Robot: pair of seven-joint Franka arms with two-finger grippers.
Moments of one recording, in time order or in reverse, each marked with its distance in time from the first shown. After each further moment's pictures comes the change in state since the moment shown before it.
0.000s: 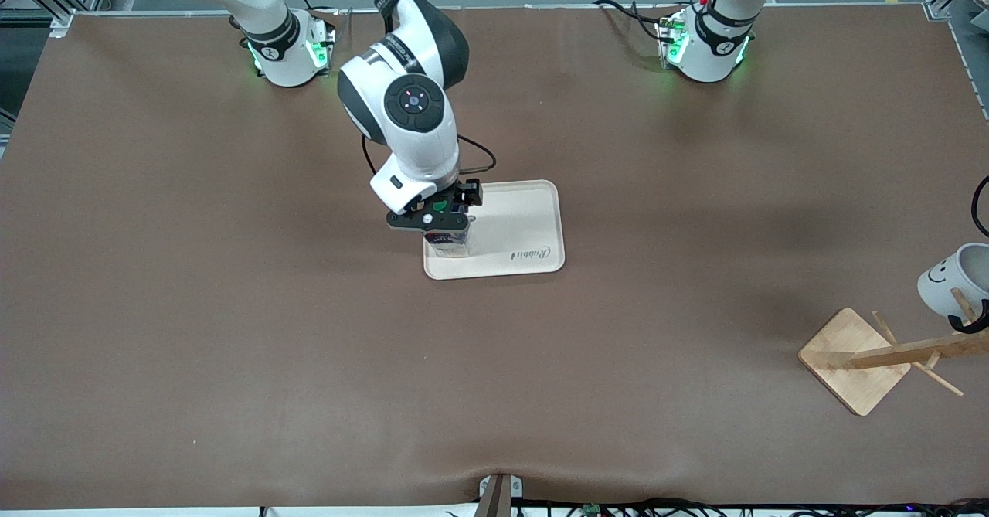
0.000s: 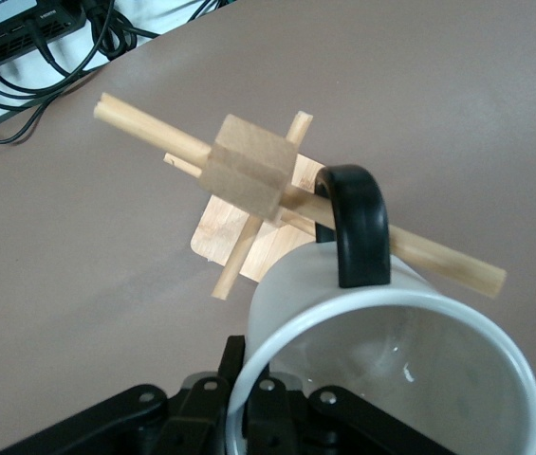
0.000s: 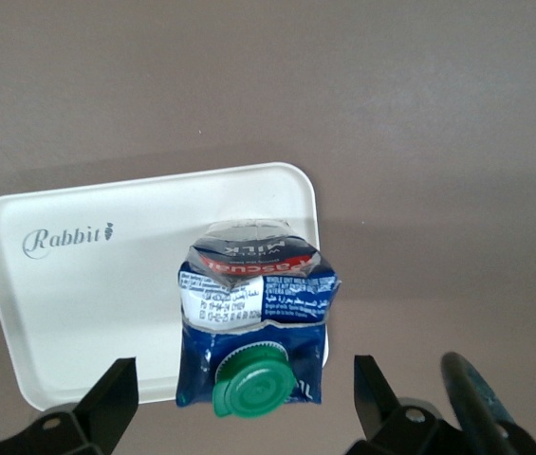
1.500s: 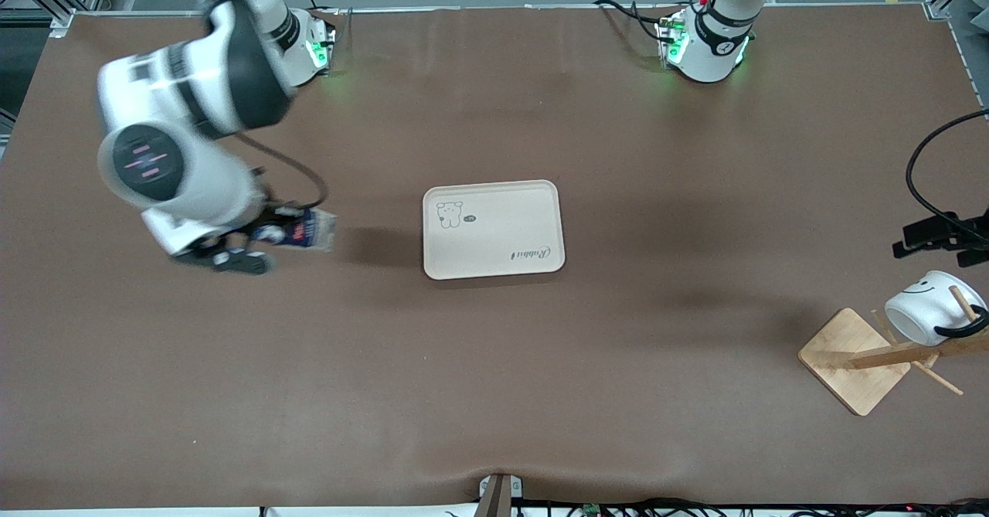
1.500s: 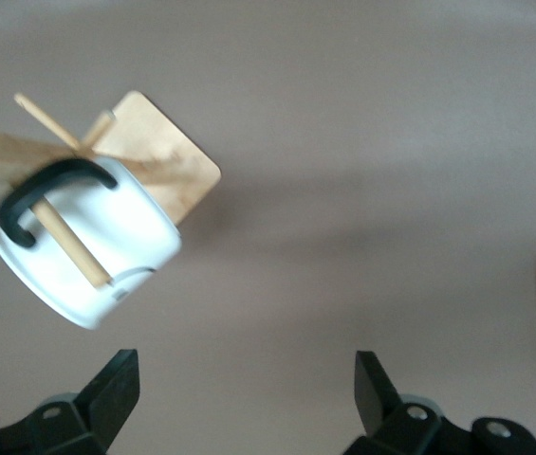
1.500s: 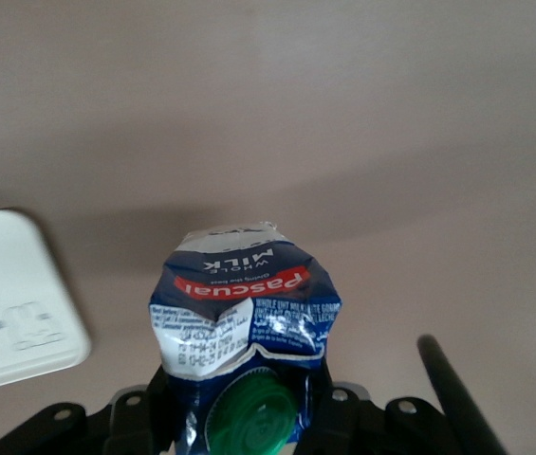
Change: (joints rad) left arm -0.041 -0.124 -0.217 0.026 -0.002 -0.327 -0.596; right arm -0.438 -0.122 -0.043 0.094 -0.046 -0.408 -0.397
